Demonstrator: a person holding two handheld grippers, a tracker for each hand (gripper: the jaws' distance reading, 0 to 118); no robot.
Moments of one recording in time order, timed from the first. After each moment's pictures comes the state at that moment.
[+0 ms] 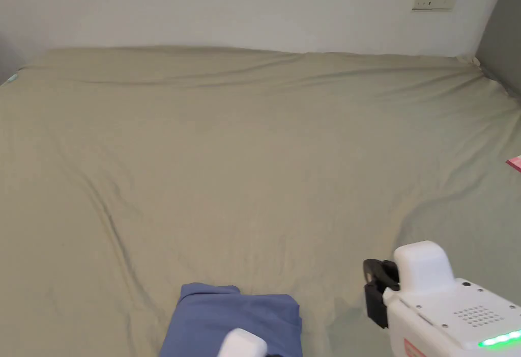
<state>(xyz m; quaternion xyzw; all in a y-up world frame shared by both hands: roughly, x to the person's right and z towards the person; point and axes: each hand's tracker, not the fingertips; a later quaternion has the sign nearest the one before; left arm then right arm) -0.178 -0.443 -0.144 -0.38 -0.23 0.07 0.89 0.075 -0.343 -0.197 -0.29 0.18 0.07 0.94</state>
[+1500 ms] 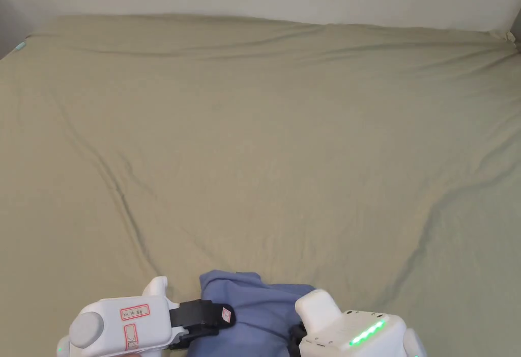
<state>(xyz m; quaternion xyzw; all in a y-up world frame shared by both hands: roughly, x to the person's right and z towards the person) -0.326 -0.528 -0.233 -0.50 -0.19 0.44 0.73 -0.008 -0.473 -0.236 -0.46 0.30 0.13 0.82</state>
